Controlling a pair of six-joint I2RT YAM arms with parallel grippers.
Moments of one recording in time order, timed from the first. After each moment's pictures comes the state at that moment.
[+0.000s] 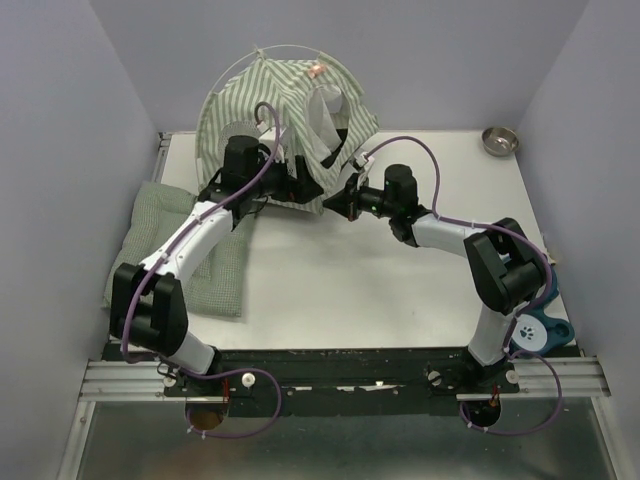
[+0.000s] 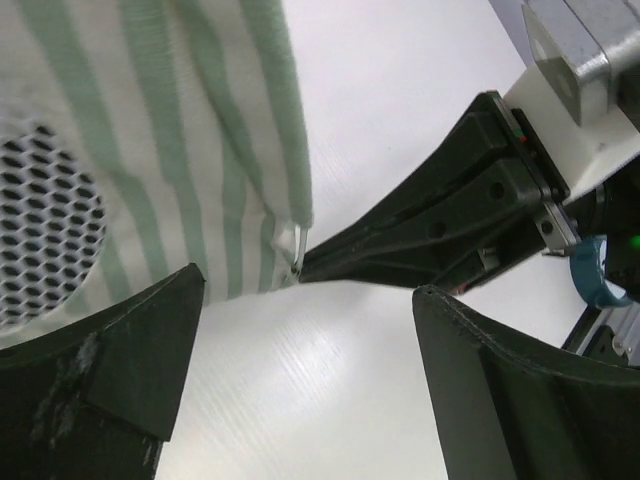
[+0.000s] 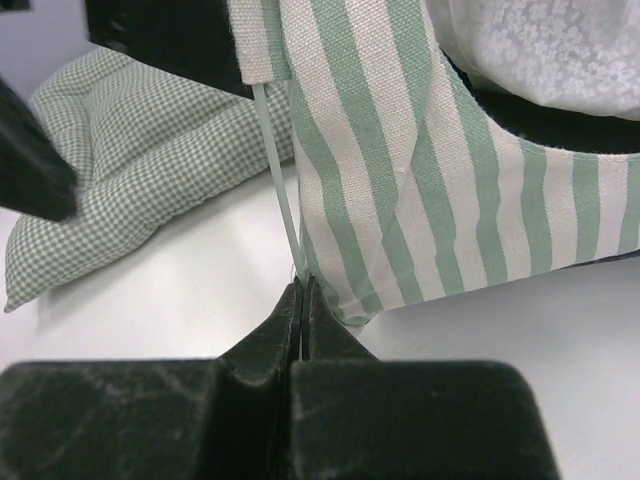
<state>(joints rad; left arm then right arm) -0.33 1.55 1.21 -0.07 0.50 -0.33 0.49 1.84 1.06 0.60 -0.63 0.13</state>
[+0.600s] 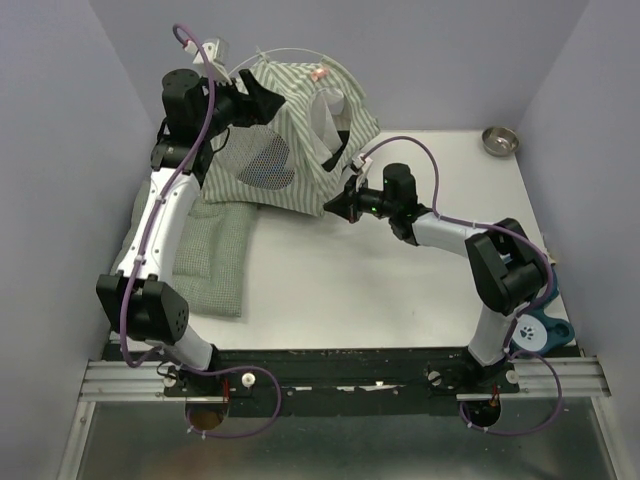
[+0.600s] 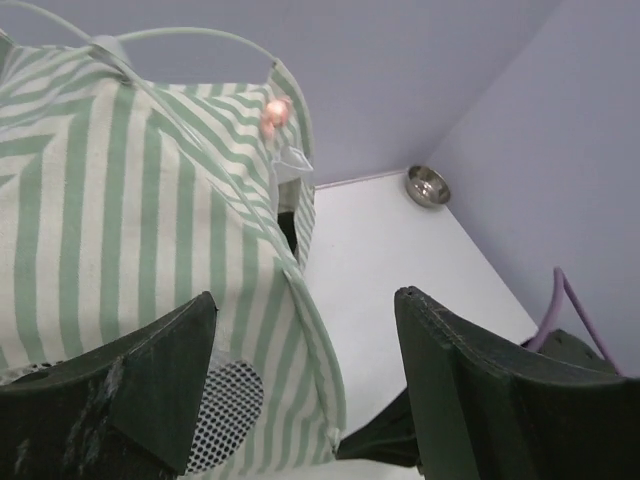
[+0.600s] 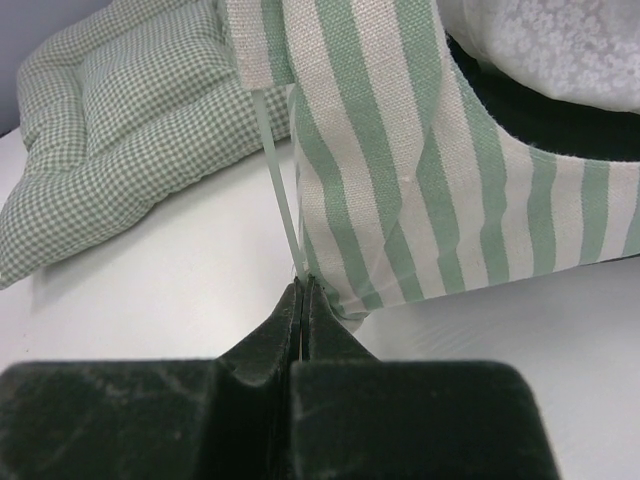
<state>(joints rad) -0.13 1.53 1.65 -0.15 0.49 -0.40 0.49 1.84 1.08 0.52 -0.64 0.08</state>
